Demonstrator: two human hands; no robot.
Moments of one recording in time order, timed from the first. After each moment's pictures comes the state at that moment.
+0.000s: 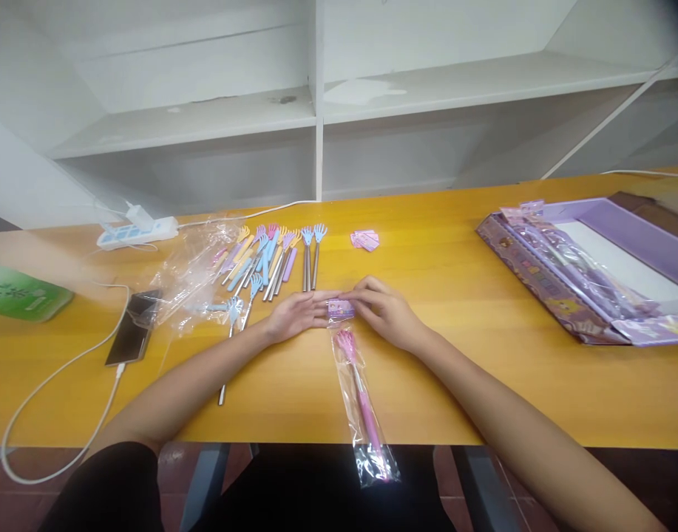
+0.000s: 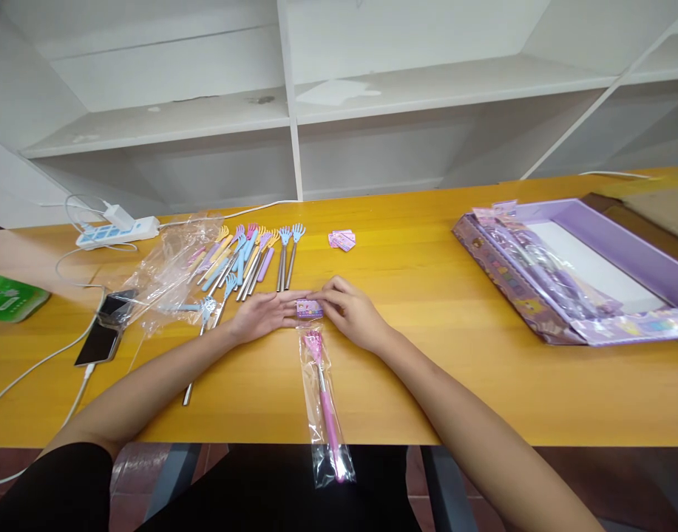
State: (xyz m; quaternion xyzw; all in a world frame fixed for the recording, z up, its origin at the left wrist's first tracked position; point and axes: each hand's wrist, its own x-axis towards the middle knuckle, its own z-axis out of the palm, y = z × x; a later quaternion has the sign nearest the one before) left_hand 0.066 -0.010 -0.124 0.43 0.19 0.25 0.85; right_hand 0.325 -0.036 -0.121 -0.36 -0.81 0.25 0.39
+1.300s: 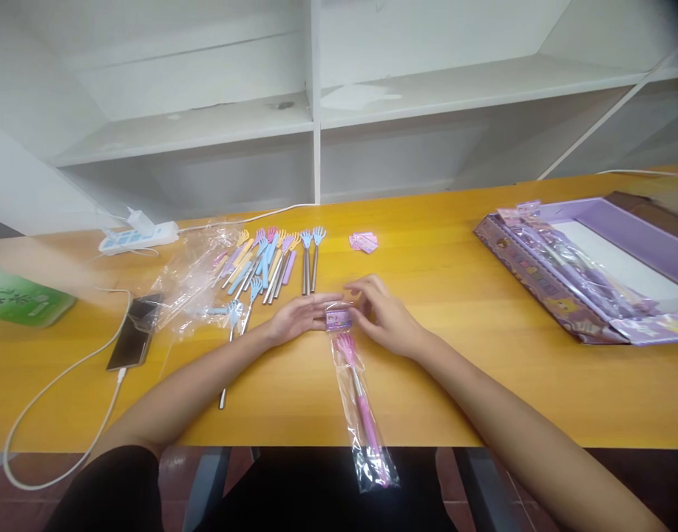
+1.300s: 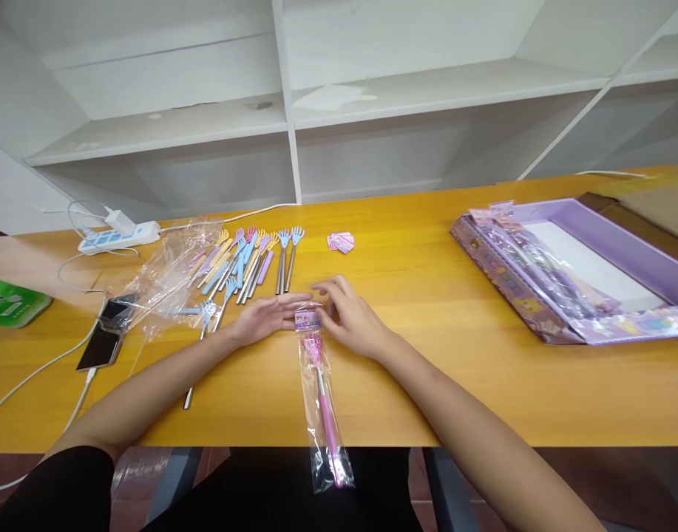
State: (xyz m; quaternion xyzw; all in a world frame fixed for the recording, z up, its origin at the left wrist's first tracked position) left_hand 0.068 -0.012 -0.121 0.46 0.21 0.24 0.83; right_hand 0.326 -0.044 -0.117 -0.41 -0.80 0.27 0.34
